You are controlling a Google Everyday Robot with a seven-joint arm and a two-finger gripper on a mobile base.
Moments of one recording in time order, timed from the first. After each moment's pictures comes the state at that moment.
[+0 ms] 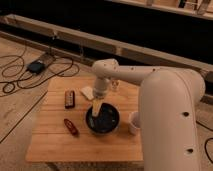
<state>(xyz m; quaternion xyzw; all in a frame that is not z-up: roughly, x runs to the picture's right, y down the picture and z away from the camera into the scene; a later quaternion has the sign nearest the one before) -0.051 0.107 0.829 -0.43 -0.09 0.08 0.89</state>
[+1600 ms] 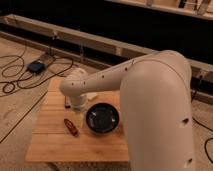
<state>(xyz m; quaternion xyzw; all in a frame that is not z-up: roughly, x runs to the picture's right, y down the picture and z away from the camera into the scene) -0.134 0.156 0.772 -0.35 0.00 0.05 0.94</state>
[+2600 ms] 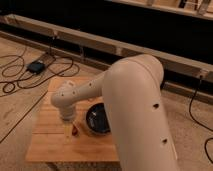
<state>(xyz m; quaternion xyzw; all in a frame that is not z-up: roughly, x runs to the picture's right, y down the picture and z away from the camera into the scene) -0.195 0.212 0.800 -0.38 -0.03 0.03 0.92</state>
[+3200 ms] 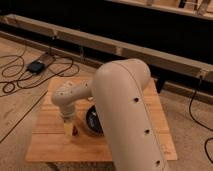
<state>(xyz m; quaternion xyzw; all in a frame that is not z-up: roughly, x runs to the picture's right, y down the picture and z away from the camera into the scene) -0.197 0.214 0.841 -0.39 -0.02 0.01 0.92</state>
